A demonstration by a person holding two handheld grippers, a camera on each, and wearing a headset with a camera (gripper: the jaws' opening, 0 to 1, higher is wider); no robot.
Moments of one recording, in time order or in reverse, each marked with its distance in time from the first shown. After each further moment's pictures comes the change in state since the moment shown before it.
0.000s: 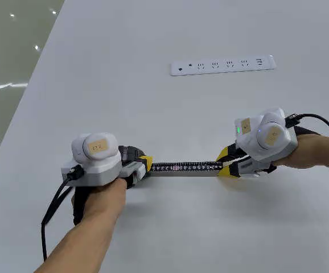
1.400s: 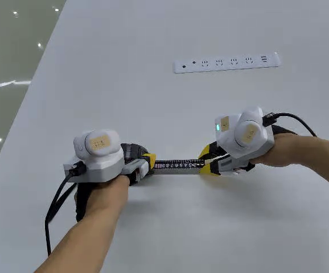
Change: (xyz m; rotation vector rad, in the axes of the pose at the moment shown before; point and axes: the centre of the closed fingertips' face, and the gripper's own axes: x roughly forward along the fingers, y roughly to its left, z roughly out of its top) left arm 0.001 0.000 0.000 -0.013 0.011 -0.012; right arm 0.034 -0.007 0.035 -0.005 -0.051 0.008
